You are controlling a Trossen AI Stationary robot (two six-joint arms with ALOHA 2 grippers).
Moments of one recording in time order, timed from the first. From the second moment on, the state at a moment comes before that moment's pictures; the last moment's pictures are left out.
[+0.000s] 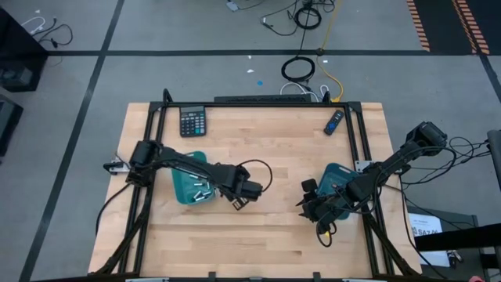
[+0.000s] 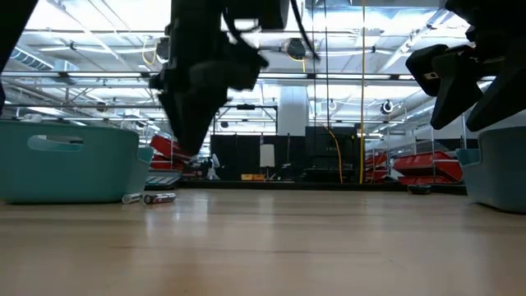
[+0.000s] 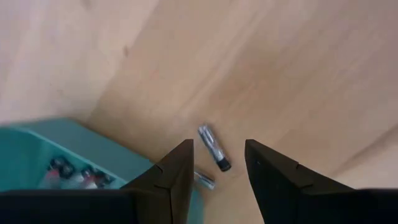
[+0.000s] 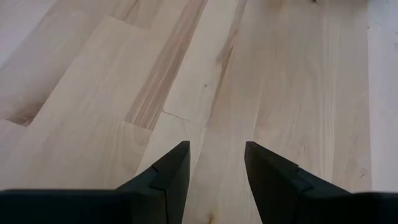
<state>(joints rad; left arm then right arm) -0.20 2.01 1.59 -1.23 -0.17 -0.89 0.60 1.30 0.65 -0.24 0.33 0.13</state>
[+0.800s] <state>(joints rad) -0.20 2.07 1.45 -1.11 -0.08 -0.89 0.60 1.30 0.65 -0.24 0.33 0.13</state>
